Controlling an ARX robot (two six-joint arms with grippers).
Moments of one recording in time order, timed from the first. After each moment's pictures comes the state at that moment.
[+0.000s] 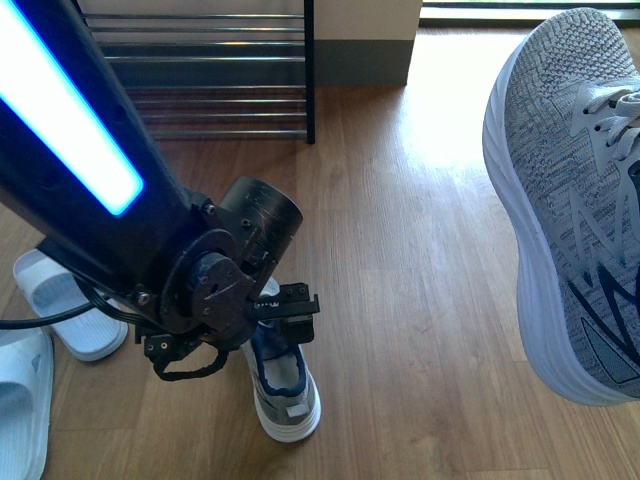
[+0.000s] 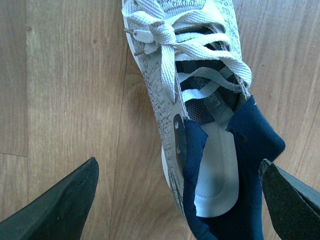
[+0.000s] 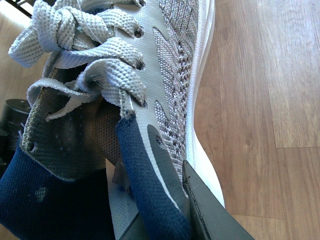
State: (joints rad) left arm -0.51 2.60 1.24 0.09 -0.16 -0.64; right arm -0.16 1.22 0.33 0.26 -0.34 0.25
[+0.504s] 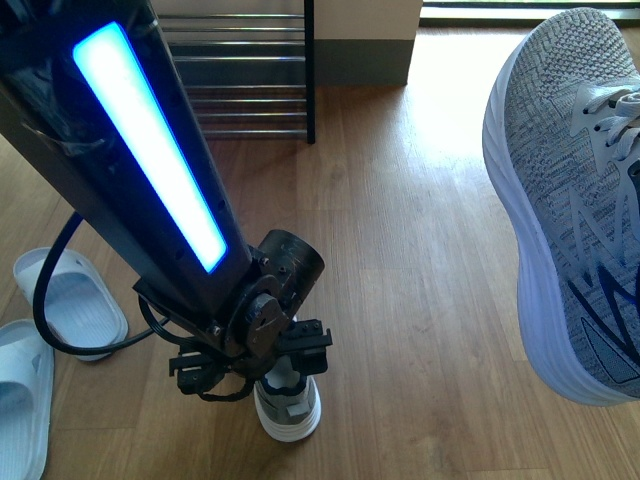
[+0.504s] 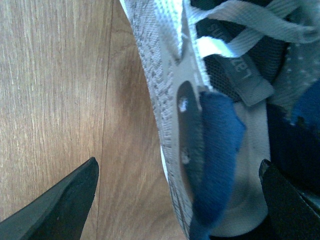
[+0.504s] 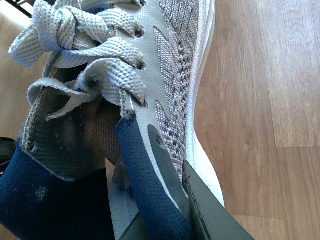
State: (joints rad) left arm -0.54 2.77 1.37 0.03 -0.14 -0.70; right arm -0.16 1.22 0.33 0.26 -0.34 0.25
